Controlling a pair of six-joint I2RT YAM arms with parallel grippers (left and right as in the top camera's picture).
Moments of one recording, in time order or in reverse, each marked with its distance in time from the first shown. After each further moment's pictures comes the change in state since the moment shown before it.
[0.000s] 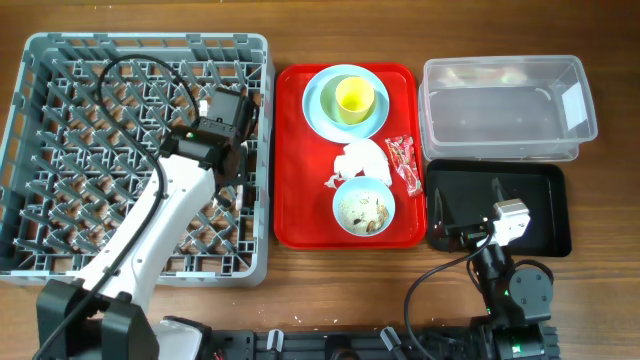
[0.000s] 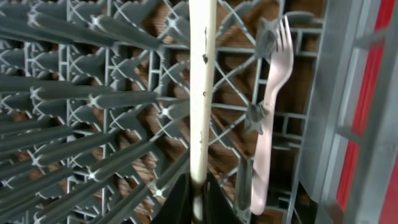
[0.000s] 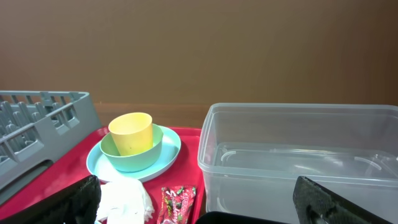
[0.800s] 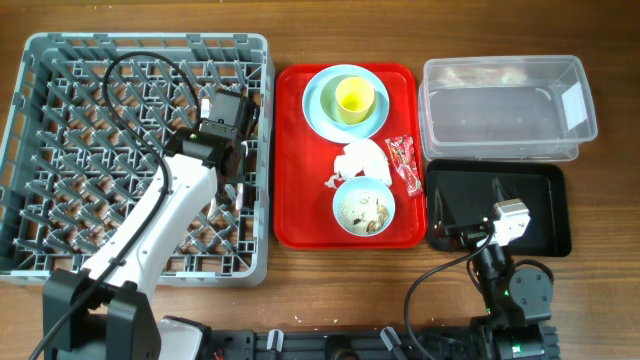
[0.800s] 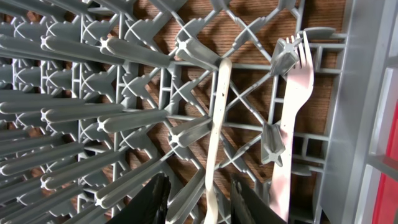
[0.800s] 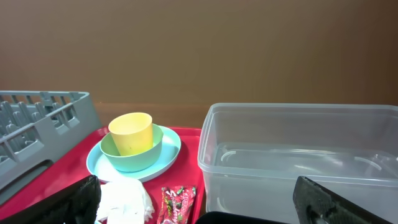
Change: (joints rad) left arm 0.006 0.024 -0.039 0.093 -0.065 0.043; right arm 0.000 0.000 0.000 0.000 0.000 0.000
